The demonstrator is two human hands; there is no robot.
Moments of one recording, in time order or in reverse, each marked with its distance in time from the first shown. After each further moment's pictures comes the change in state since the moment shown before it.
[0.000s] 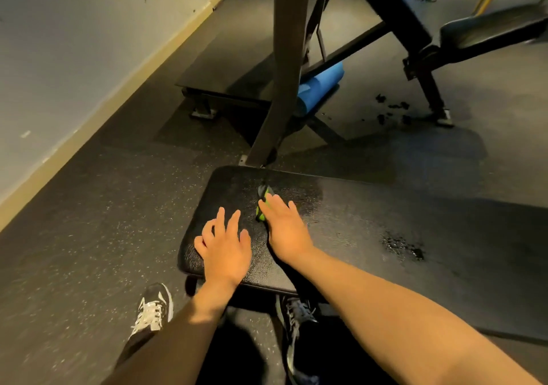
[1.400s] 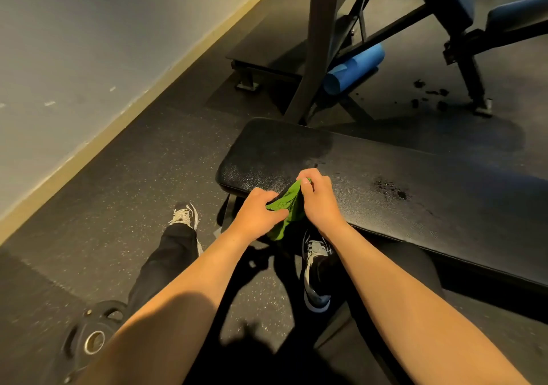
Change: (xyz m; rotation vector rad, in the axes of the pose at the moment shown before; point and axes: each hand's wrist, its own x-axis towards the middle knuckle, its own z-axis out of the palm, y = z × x) left_hand -0.161 0.040 -0.069 -0.516 -0.234 0.103; right_hand -0.152 -0.026 -0.062 0.694 0.147 0.180
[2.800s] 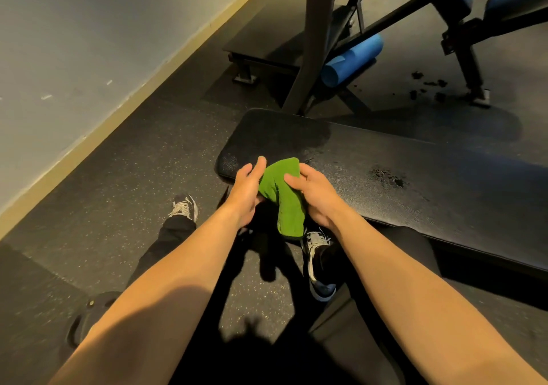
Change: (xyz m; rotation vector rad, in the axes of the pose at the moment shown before) left_hand 0.011 0.002 -0.010 -0.868 0.078 -0.383; right_hand -0.015 -0.023 -0.006 0.741 -0.281 0.313
